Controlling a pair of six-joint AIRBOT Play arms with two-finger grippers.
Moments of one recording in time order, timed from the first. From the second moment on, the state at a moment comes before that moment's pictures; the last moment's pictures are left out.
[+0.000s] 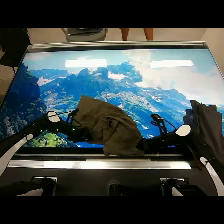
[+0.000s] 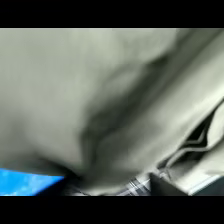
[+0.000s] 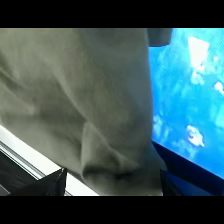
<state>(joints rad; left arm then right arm) -0.25 -1.40 0.80 0.88 -1.08 -1.46 0.02 -1.07 0.53 -0.87 1.11 1.00</state>
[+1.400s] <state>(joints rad) -0.27 -0.92 1.94 1.30 -1.14 -1.55 0.01 -0.58 1.55 -1.34 1.17 0.94</state>
